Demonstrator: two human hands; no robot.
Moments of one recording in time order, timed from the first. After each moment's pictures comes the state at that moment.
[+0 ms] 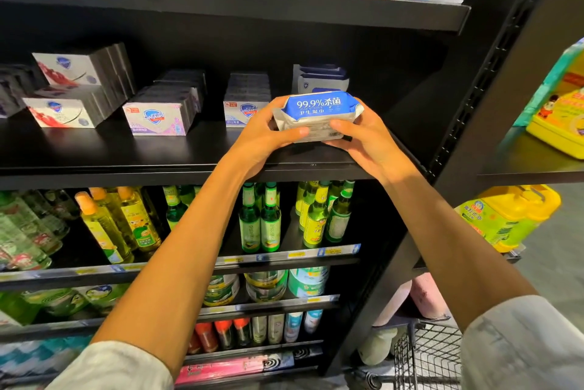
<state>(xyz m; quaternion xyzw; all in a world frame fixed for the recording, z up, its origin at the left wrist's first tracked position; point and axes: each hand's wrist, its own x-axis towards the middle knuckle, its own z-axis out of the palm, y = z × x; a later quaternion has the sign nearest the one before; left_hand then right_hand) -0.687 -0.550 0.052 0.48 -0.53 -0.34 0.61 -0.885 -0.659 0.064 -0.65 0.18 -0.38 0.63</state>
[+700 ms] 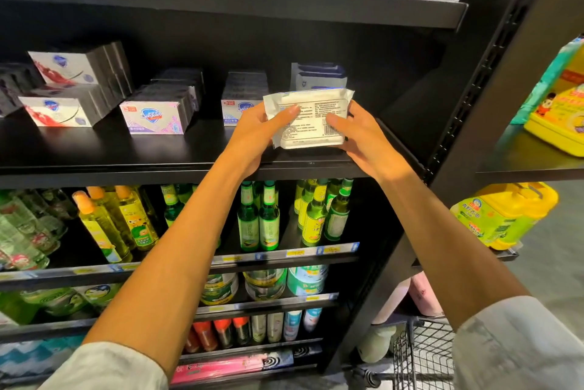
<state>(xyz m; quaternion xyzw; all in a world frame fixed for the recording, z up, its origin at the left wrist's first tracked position) -0.693 -0.543 0.061 0.50 -0.46 -0.35 0.65 -0.882 -0.653 0.065 -0.66 0.20 -0.35 0.63</state>
